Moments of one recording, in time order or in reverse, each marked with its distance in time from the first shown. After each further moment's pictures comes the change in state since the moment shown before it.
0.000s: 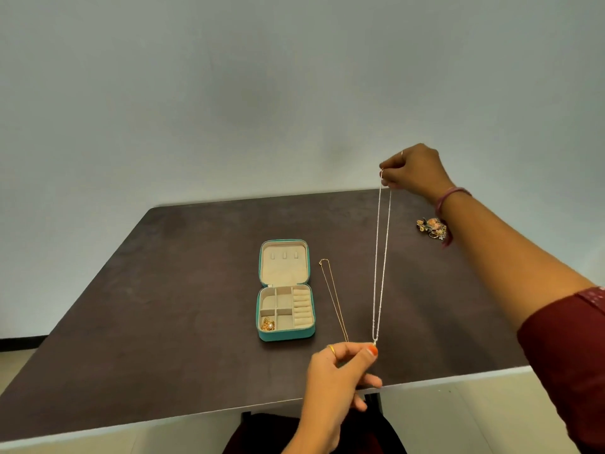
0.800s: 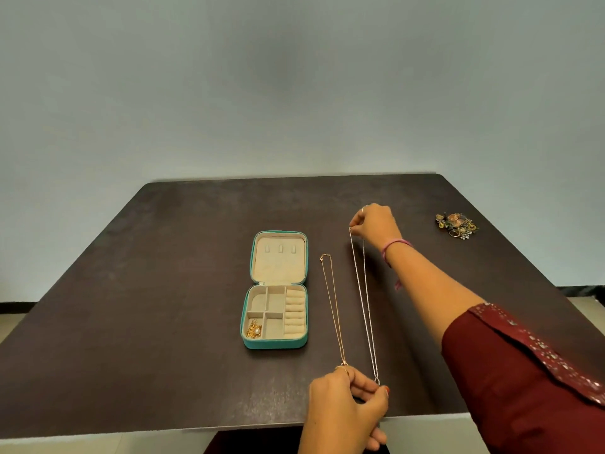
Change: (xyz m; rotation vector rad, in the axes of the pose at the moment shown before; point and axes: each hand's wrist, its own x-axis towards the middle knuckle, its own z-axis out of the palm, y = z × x) left_hand 0.024 -0.012 0.020 0.433 0.085 -0.085; right_hand 0.008 0.081 0.136 -0.284 -0.288 0.094
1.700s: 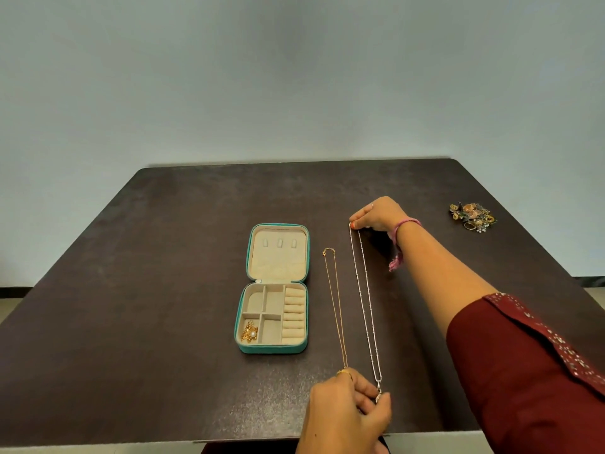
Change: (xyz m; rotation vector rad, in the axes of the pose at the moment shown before) left_hand 0.026 -0.019 0.003 0.155 0.013 0.038; right_hand 0.034 0.012 0.009 0.263 -0.245 0.192
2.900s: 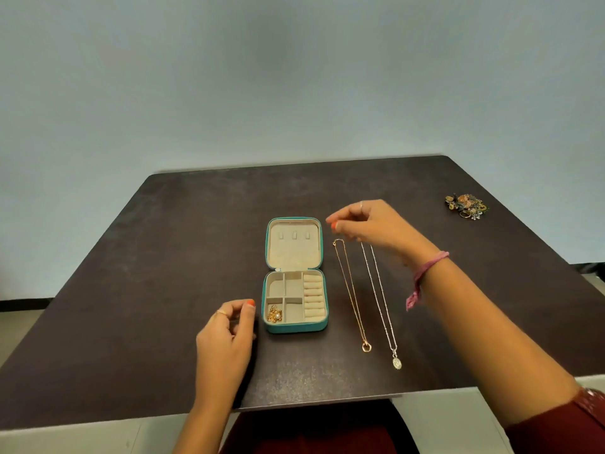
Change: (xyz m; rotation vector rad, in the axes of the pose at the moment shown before) left_hand 0.013 -0.037 -0.137 -0.012 0.572 0.180; right_hand -0.146 -0.051 0.012 0.223 -0.073 -0.346
